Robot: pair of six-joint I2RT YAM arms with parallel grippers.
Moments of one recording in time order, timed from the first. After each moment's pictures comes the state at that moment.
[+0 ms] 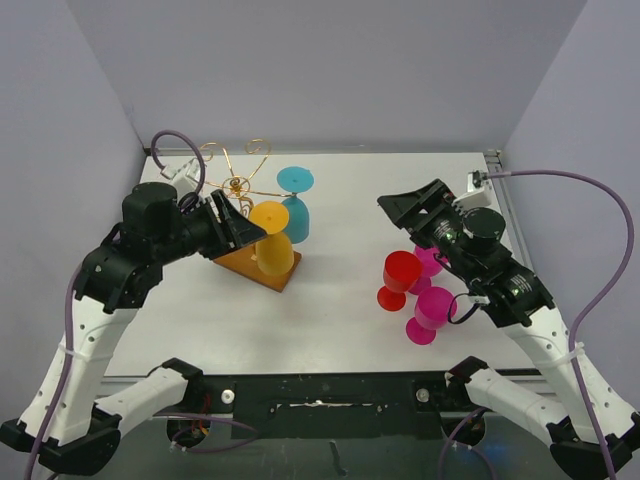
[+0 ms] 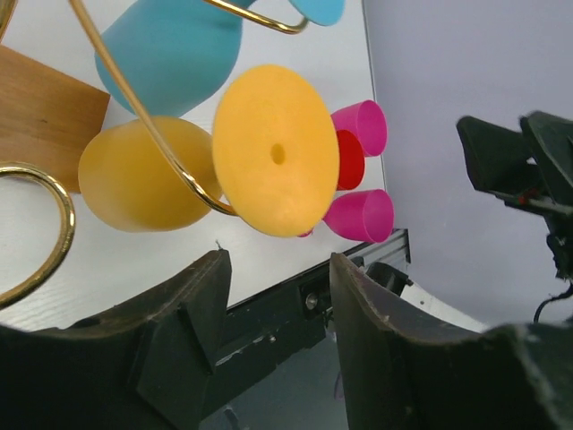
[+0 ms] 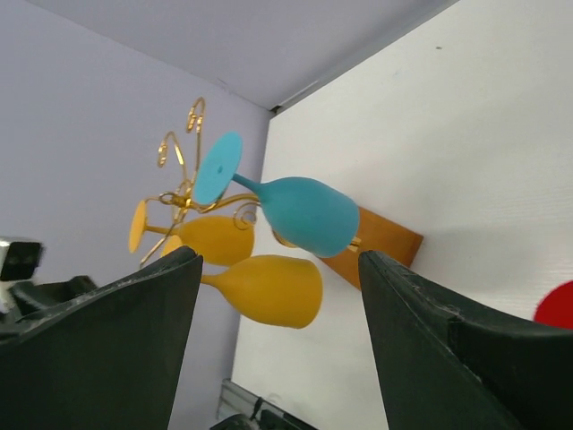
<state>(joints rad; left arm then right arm) -0.43 0.99 1.41 -0.91 0.27 -0.80 0.56 0.86 1.10 -0.39 0.09 1.00</state>
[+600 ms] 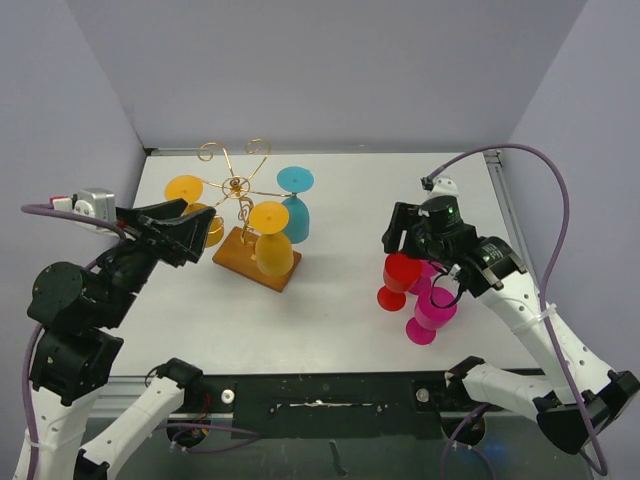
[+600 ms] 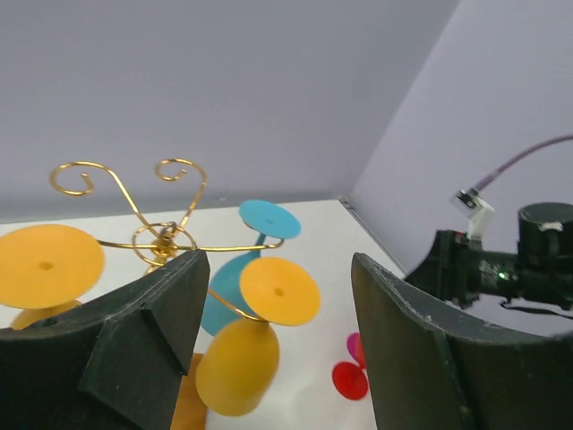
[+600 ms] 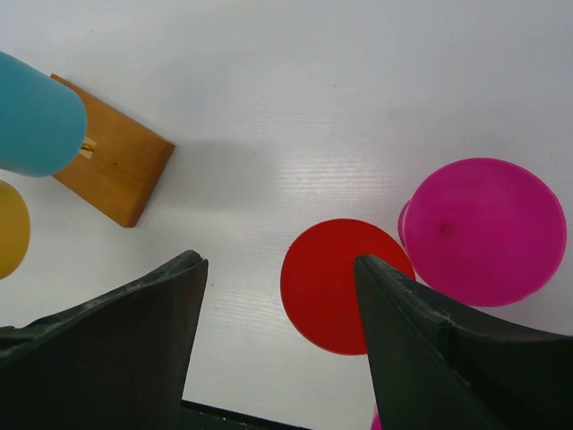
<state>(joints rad) -0.43 0.64 1.27 -0.45 0.07 -0.43 0.55 1.06 1.17 -0.76 0.20 0.52</state>
